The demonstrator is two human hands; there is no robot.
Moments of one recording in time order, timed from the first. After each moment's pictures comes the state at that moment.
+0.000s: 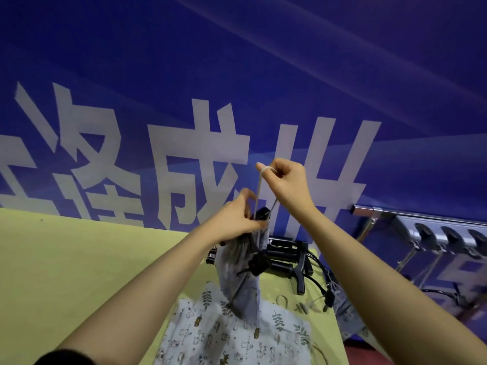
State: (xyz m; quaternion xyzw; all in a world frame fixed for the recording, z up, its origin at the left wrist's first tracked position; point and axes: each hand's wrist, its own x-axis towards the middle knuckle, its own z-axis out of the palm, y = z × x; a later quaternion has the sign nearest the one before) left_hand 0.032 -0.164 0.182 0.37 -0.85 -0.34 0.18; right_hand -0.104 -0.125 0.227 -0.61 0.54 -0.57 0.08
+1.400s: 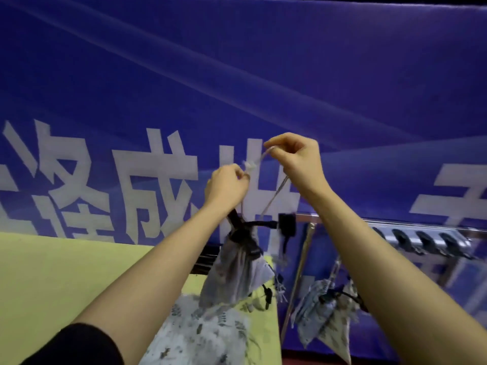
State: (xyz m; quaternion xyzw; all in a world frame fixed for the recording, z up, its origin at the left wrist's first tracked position) left_hand -0.099 -0.052 0.278 0.47 -0.75 -0.20 0.41; right_hand -0.219 0.027 0.330 -0.59 0.49 -0.64 0.08
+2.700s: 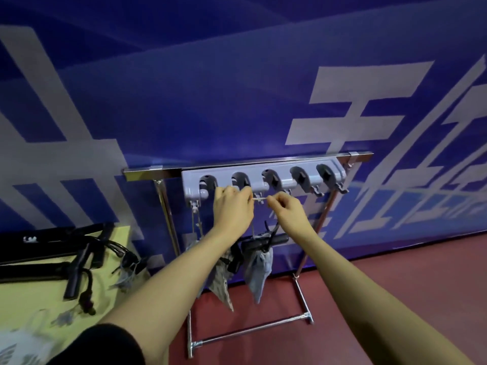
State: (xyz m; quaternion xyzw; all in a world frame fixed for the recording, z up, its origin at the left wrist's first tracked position) left_hand -0.539 0.028 0.075 0.35 -0.90 -0.12 0.25; right_hand -0.644 0.124 0.074 -0.38 0.77 -0.48 0.20
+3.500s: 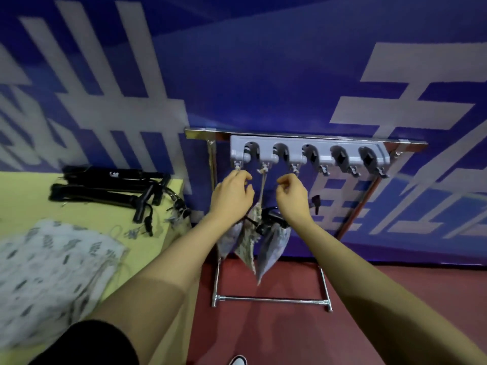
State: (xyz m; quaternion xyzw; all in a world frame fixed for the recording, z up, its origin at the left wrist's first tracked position) left_hand -0.446 0.070 0.083 0.43 -0.84 -0.21 0.24; right_hand -0.576 0.134 0.066 -0.42 0.78 -0.43 0.17
